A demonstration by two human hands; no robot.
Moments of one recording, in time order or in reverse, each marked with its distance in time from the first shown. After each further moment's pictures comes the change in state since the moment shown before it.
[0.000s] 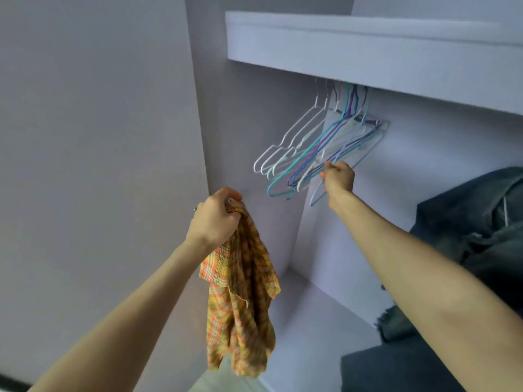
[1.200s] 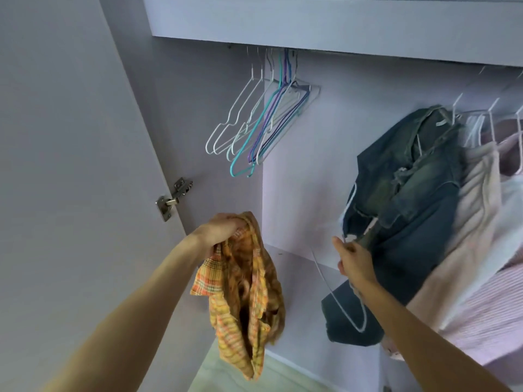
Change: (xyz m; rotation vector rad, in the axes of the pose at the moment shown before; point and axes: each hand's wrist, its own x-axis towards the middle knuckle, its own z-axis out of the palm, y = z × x) left_hand -0.015 -0.003 0.047 -0.270 -0.688 -0.402; right_hand -0.166 0.142 -0.150 -0.165 0.078 0.201
